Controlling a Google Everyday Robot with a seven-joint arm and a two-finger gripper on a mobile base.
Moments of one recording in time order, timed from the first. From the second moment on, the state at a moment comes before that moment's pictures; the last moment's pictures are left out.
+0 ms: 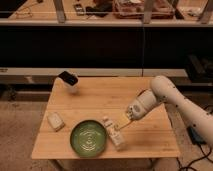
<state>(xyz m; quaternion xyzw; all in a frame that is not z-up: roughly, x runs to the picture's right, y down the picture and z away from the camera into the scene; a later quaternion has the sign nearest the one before) 0.062 0.169 0.651 0.14 -0.61 -0.64 0.45</state>
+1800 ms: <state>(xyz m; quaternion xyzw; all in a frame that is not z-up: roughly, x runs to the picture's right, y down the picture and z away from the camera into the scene) 0.062 0.169 0.651 0.14 -0.61 -0.64 0.45</state>
